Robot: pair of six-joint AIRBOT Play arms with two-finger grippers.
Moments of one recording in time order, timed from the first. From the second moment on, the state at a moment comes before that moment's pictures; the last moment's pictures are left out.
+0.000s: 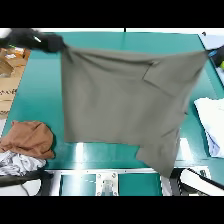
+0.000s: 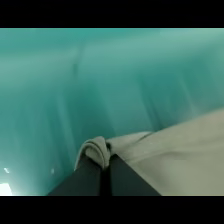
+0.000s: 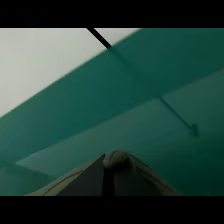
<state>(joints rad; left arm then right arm) -0.10 -1.43 1.67 1.17 -1.03 -1.38 -0.48 -1.20 1.15 -0.43 0.78 1.05</state>
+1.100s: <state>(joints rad) -0.10 -1.80 1.68 1.01 -0.47 -1.36 -0.40 -1.88 1.65 -0.32 0.71 1.01</state>
